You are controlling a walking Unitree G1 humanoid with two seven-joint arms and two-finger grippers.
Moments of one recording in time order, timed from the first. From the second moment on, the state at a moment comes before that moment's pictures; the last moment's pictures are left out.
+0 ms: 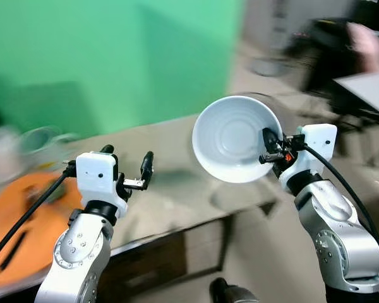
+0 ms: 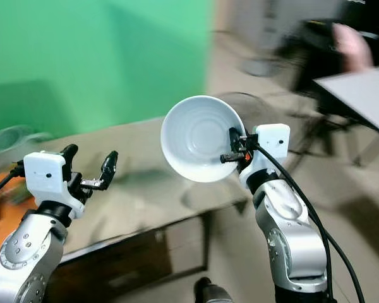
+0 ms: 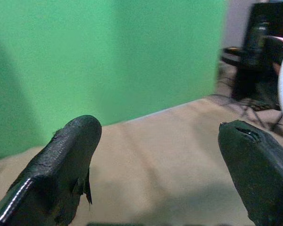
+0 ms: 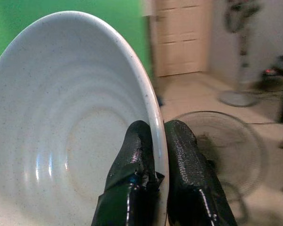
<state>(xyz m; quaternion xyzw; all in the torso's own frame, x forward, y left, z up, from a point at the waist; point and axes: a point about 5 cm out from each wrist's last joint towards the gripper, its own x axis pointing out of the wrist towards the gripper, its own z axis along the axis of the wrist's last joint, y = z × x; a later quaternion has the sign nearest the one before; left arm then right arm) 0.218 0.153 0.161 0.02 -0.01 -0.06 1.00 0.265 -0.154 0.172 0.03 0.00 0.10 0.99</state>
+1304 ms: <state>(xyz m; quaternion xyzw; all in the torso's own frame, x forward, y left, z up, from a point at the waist) 0.211 0.160 0.158 0.02 -0.03 -0.02 1.00 0.274 -0.161 0.167 -0.01 0.01 0.06 1.00</state>
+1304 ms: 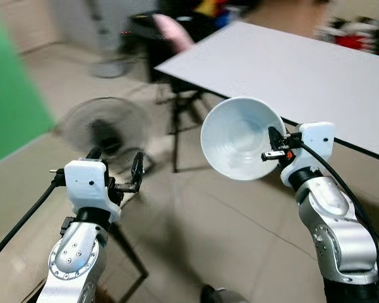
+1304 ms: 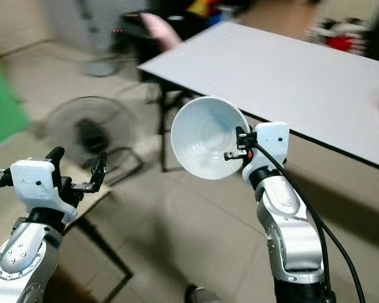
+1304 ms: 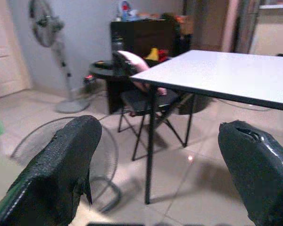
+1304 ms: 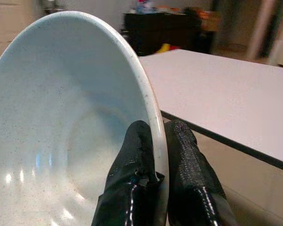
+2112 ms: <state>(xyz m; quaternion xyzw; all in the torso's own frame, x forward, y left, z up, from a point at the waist) 0.215 0.164 0.155 0.03 -0.02 -0.02 1.00 0.284 -0.154 0.157 0.06 0.06 0.06 0.99</state>
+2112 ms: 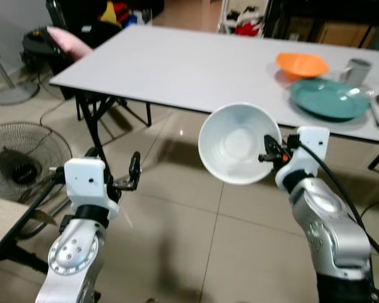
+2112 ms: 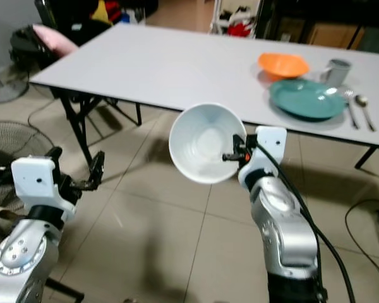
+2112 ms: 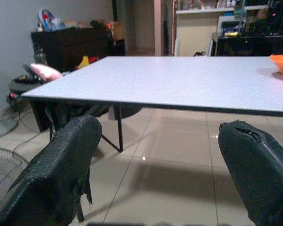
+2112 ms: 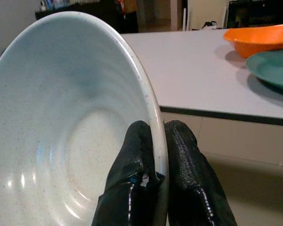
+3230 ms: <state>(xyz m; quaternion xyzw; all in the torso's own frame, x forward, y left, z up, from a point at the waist) 0.217 0.181 0.158 0.05 -0.02 -0.01 1.00 0.294 -0.121 0.162 0.08 0.07 0.14 0.98</state>
